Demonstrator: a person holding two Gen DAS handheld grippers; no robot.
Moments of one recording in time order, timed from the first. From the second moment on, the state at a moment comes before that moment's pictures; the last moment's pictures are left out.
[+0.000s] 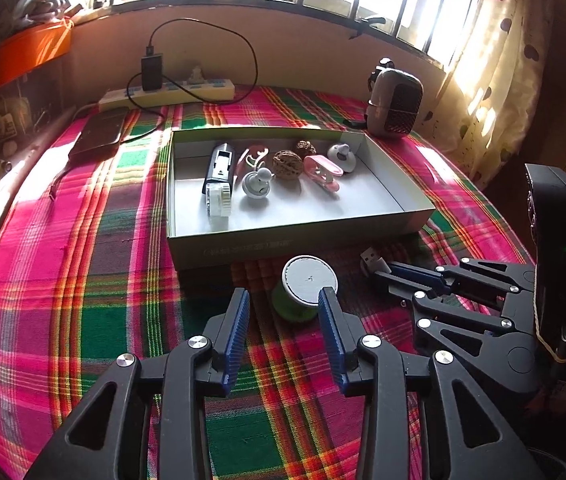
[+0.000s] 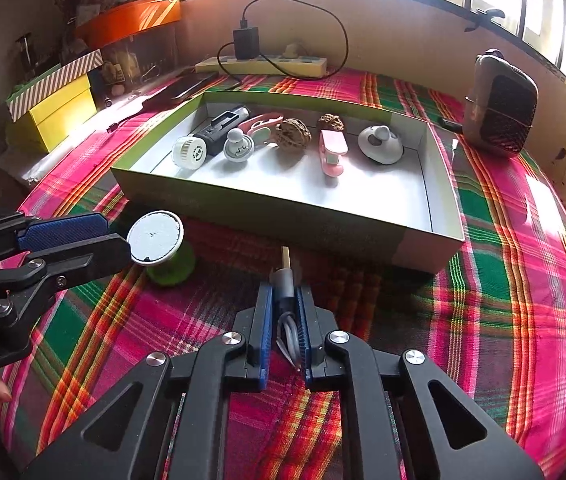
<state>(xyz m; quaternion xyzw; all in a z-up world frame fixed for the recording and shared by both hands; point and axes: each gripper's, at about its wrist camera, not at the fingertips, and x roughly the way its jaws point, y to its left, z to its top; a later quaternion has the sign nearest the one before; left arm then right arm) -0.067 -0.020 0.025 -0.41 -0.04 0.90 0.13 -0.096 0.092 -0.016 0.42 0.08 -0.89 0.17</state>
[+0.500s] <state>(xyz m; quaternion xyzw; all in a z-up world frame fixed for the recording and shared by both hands) -0.078 -0.001 0.022 -0.41 -0.03 0.90 0.14 -0.098 0.095 -0.016 0.43 0.07 -0.89 0.17</state>
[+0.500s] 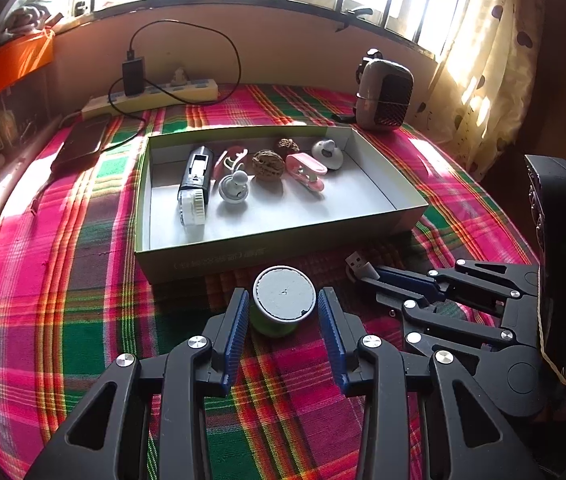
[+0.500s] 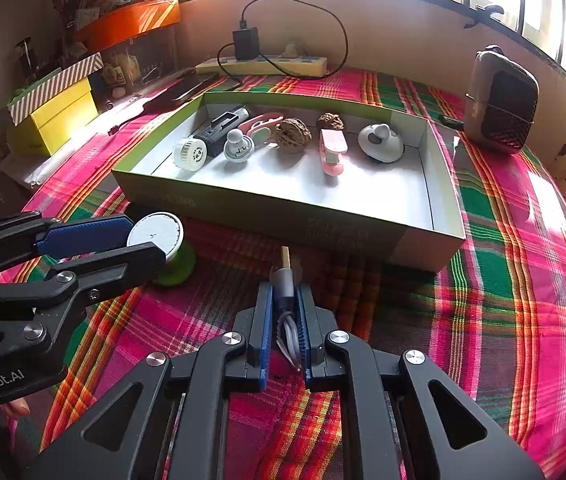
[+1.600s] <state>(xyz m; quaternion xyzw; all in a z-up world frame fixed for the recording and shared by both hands) -0.094 0.003 0.014 -0.43 -0.04 0.89 0.13 -0.098 0.097 -0.017 0.43 0.06 -0.89 0.18</state>
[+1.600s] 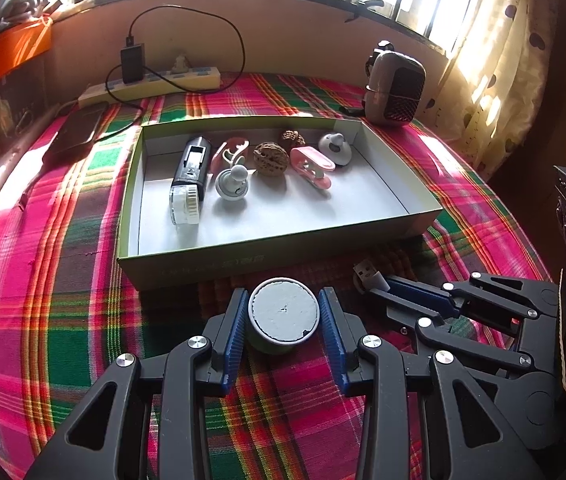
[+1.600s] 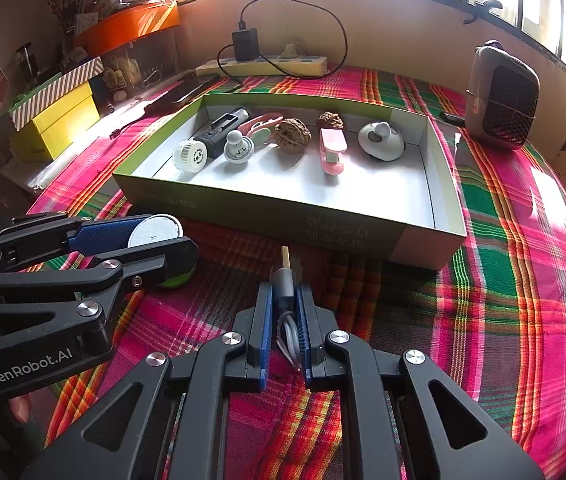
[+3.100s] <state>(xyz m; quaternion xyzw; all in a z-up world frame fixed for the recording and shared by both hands) -0.090 -0.002 0.035 -0.40 -0.03 0.90 0.13 -0.093 0.102 -0.004 0.41 0.05 -0.89 0.17</state>
